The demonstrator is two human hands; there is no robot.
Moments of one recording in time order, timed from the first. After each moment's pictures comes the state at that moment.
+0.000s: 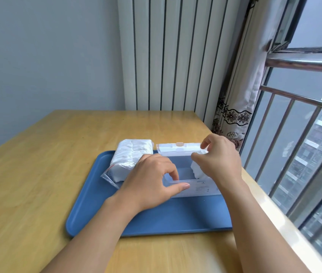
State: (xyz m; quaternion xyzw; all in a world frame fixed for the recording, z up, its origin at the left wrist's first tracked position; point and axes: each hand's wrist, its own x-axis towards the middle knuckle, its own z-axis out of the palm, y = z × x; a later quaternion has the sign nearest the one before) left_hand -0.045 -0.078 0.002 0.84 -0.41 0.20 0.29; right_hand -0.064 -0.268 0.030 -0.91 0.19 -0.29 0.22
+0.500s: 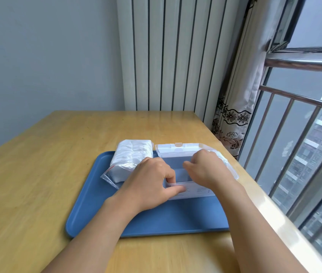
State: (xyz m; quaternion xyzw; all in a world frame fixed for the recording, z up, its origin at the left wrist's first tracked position) left_hand -0.042 -0.076 0.000 0.84 -0.43 0.17 0.27; right_hand -0.057 -0.257 0.018 -0.97 0.13 -0.10 0.19
